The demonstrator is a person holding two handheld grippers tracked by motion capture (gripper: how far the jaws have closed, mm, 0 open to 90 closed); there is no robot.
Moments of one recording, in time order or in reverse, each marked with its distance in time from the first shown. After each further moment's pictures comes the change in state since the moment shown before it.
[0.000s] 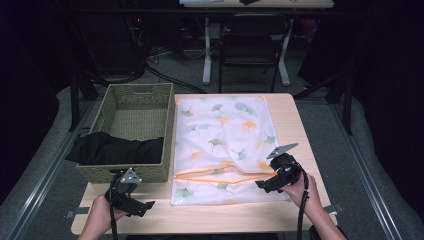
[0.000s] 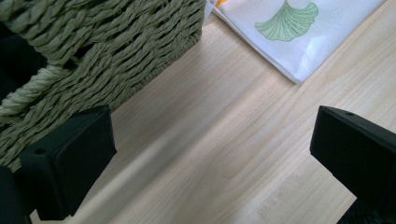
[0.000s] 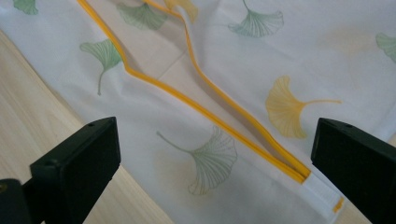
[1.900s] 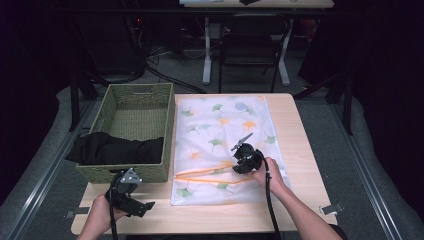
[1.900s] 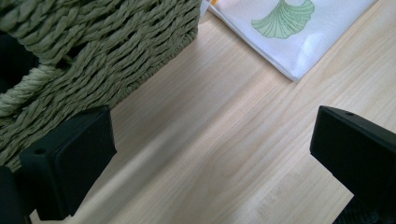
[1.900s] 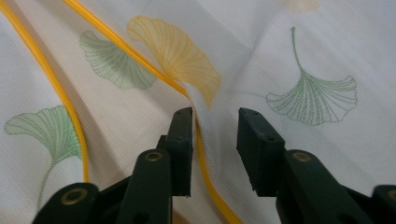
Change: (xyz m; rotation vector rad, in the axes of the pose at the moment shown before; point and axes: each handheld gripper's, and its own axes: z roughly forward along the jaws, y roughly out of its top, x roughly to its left) left arm 0.001 0.000 0.000 0.005 -0.013 0.009; right arm 0.012 0.062 0.099 0.141 -0.005 -0.073
